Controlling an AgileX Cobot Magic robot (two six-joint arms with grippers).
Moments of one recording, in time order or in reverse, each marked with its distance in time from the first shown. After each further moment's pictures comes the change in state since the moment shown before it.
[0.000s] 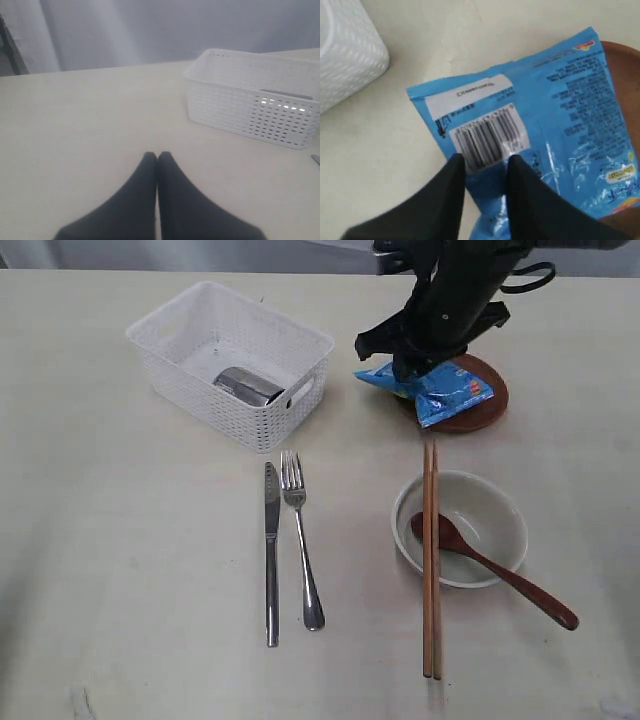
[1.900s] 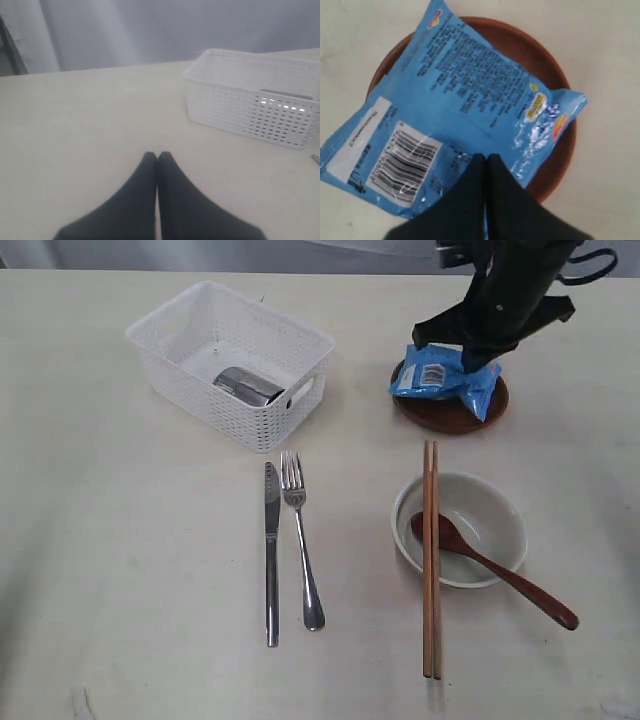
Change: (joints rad) left arm 0.000 0.000 0.000 0.000 0.000 0.000; right arm -0.108 0.007 -0.008 -0.137 0.042 0.116
